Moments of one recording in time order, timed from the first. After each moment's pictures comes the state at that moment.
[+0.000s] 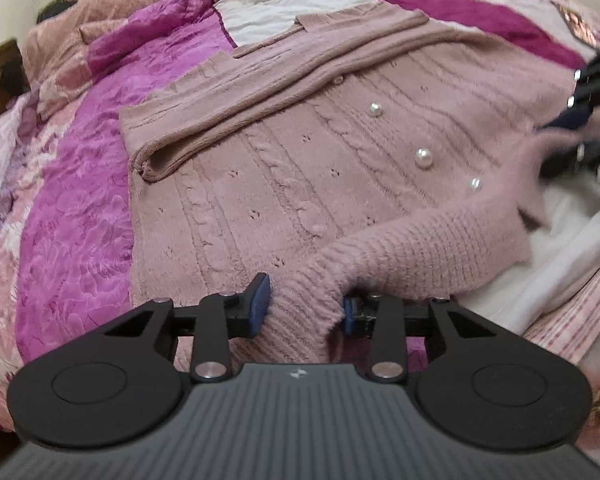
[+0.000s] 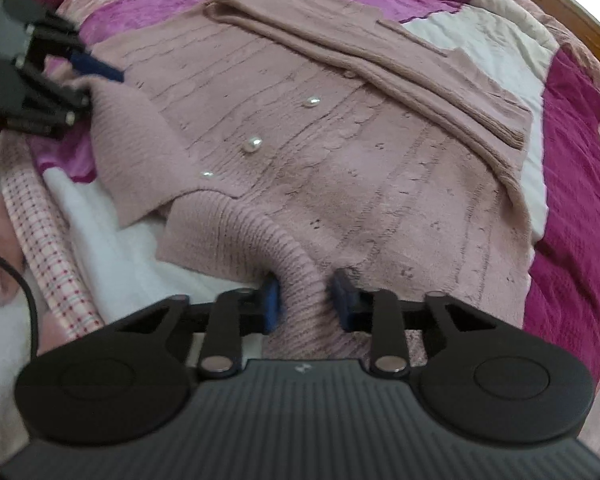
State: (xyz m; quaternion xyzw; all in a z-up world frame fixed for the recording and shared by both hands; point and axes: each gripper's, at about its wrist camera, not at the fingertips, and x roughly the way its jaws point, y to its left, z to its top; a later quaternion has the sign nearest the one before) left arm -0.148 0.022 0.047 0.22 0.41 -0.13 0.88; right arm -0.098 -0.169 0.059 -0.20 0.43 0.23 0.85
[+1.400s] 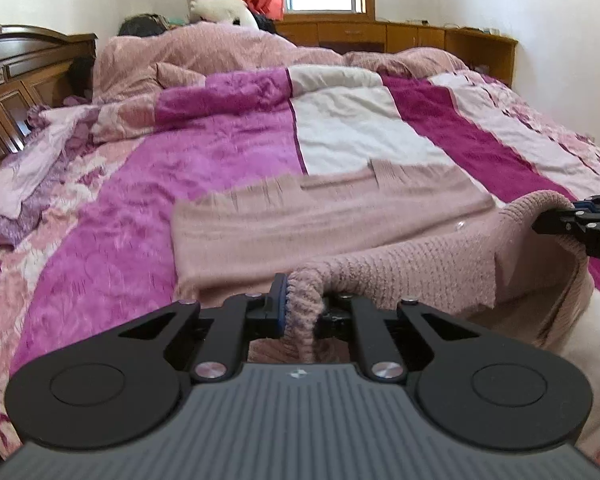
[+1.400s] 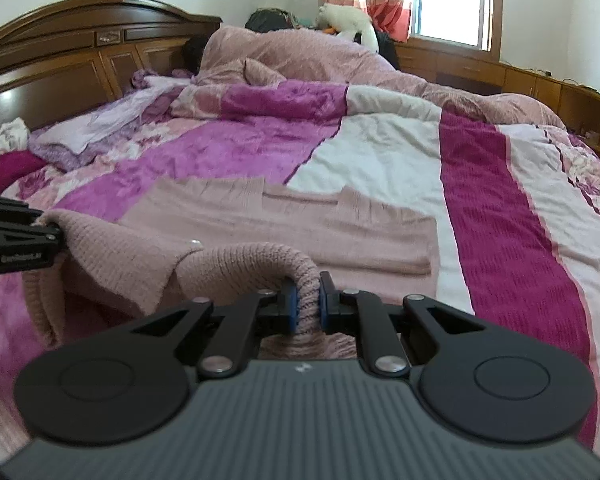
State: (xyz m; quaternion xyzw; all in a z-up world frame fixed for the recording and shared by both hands) left arm -0.082 0.031 0.132 0.06 0.29 -0.07 0.95; right arm -0.045 -0.181 0.133 -0.03 0.25 0.13 0.96
